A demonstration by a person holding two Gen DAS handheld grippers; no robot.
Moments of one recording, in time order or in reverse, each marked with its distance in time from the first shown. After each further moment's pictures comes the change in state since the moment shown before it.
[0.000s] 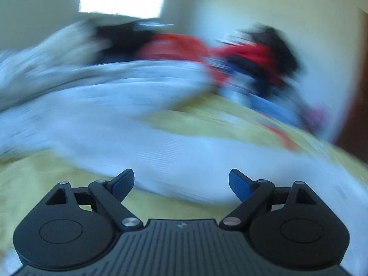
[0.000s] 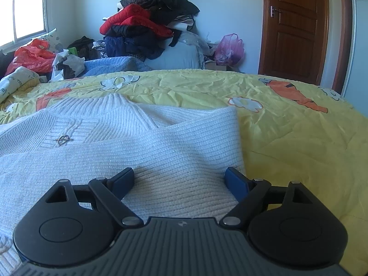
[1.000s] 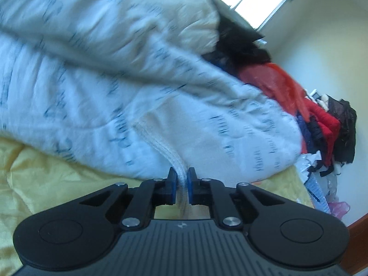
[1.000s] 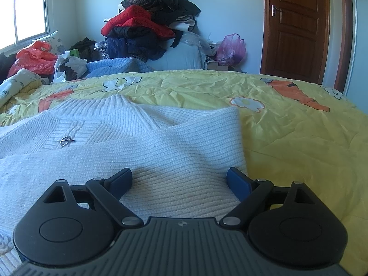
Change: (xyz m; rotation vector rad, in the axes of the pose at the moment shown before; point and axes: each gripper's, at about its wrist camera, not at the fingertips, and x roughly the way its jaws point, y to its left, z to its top) left arm 0.044 0.120 0.064 -0.472 0.024 0.103; right arm -0.001 0.000 -0.001 0.010 -0.004 0.018
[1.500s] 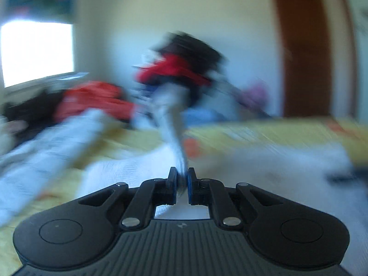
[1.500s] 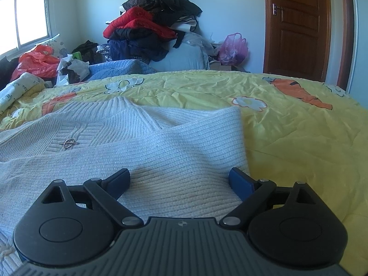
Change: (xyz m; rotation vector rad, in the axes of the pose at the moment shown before) left arm -0.120 -0.231 -0.258 1.038 -0.096 -0.450; right arm -0.001 -0.006 0.000 0.016 -0.003 0.027
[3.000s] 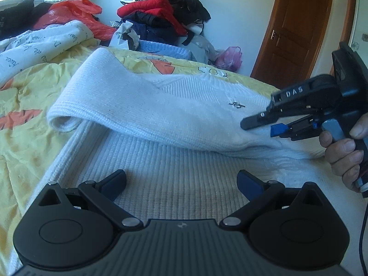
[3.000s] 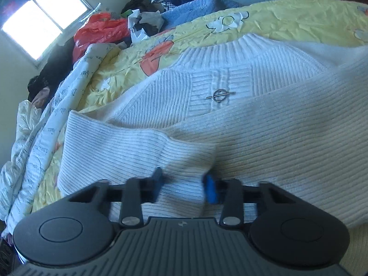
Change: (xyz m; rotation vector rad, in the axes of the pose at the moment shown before) left arm -0.014 0.043 -0.079 -0.280 0.227 -0.235; right arm 0.003 0.107 0.023 0.183 0.389 0.438
